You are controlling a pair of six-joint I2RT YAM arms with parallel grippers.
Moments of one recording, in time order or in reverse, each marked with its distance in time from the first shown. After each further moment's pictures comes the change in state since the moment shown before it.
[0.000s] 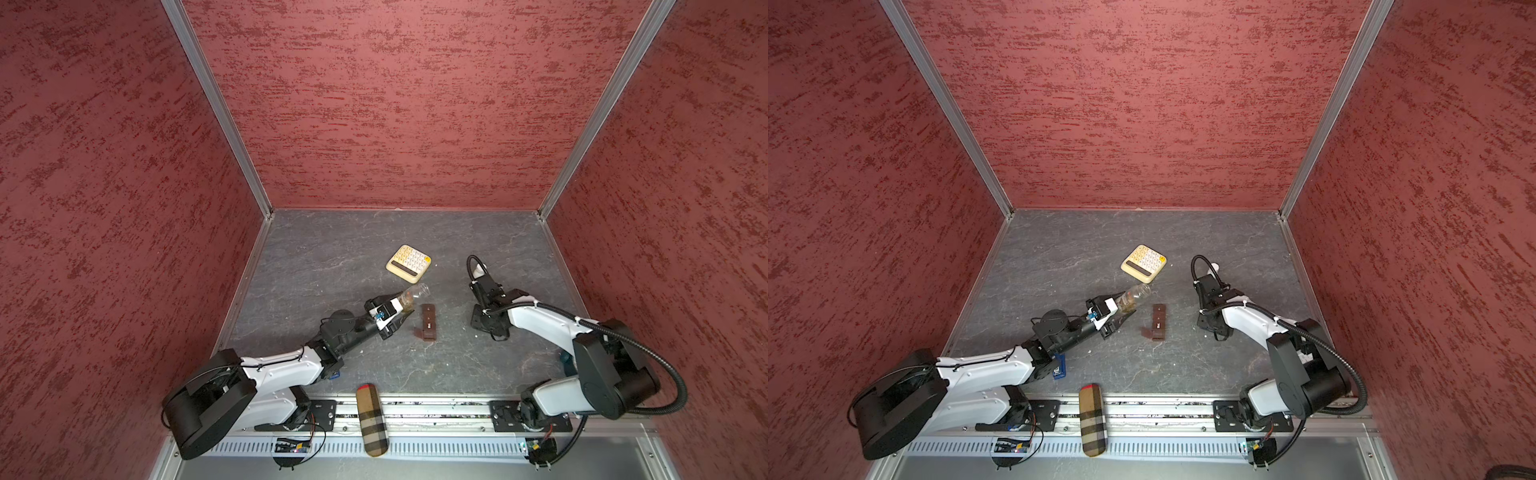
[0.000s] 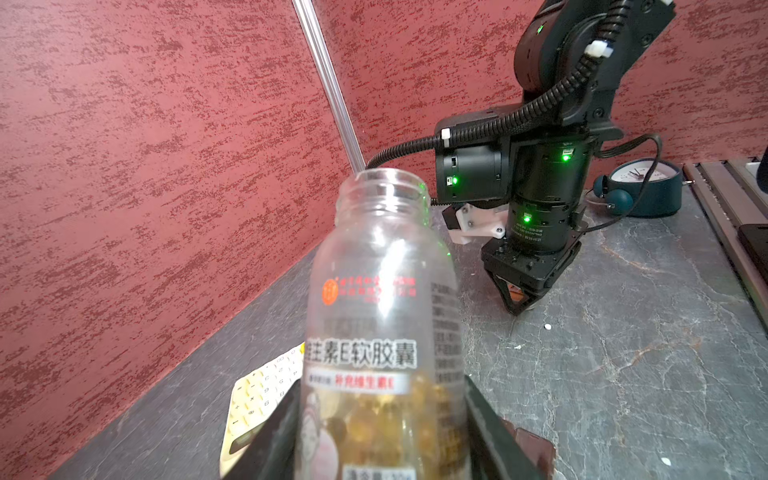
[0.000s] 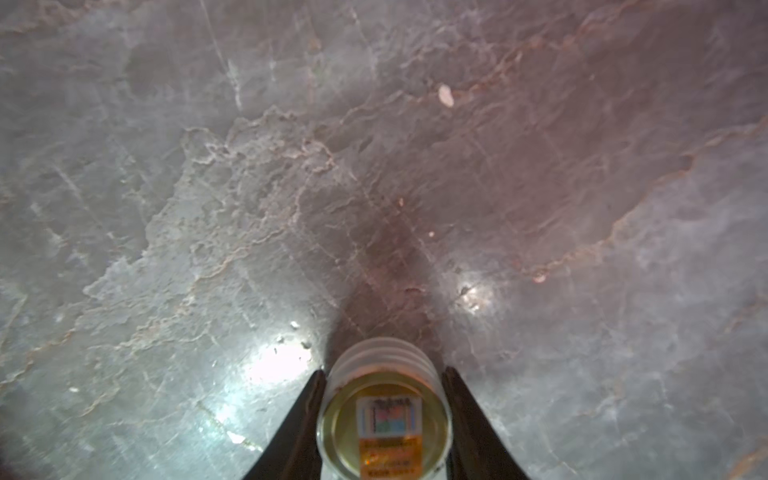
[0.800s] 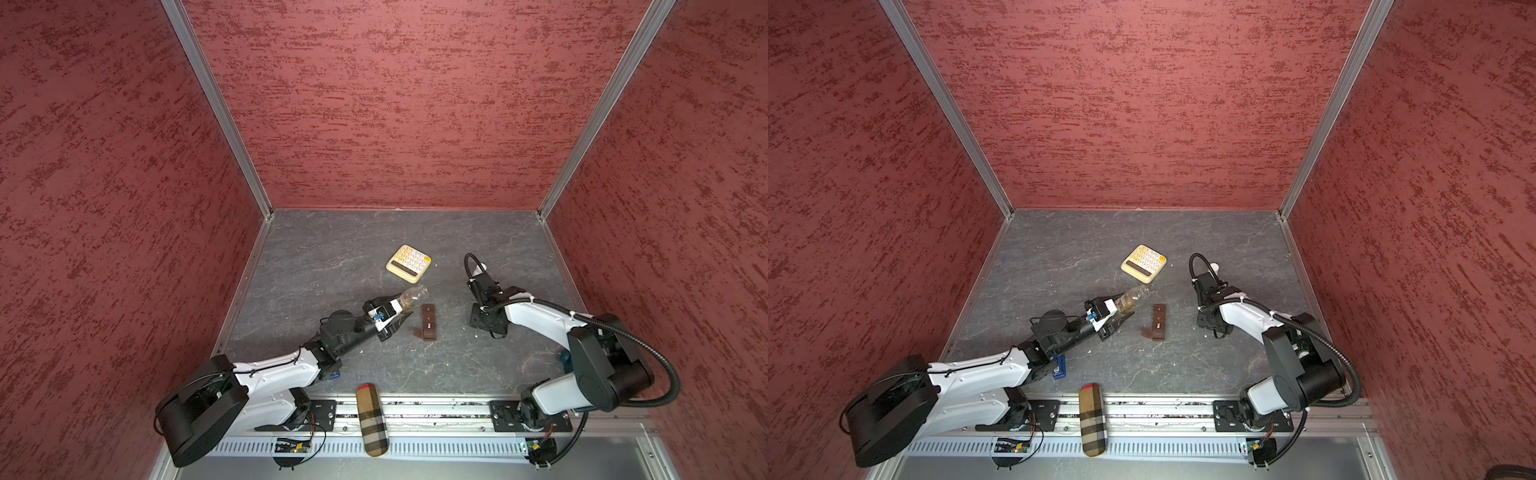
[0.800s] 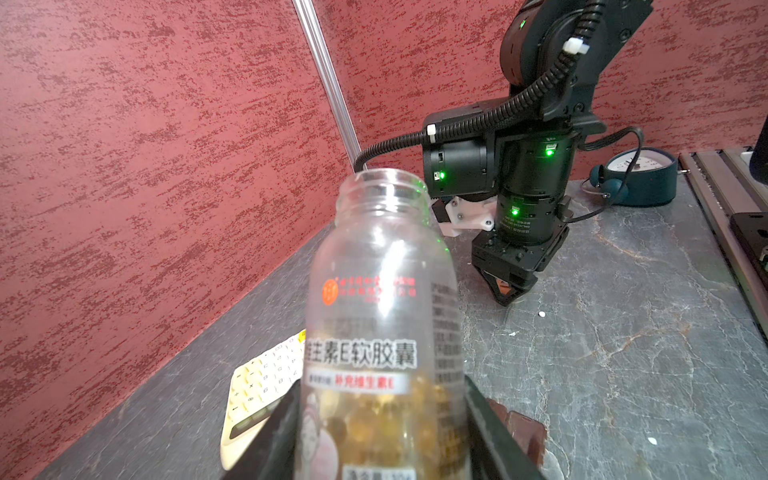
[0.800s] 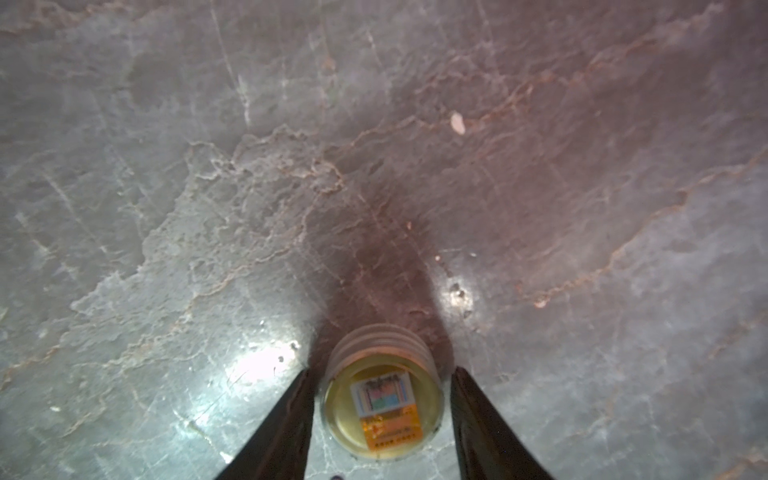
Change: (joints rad) left arm -0.002 -0.052 -0.001 -0.084 -0.002 0.004; right arm 0.000 0.037 0.032 -0.006 0.020 -0.048
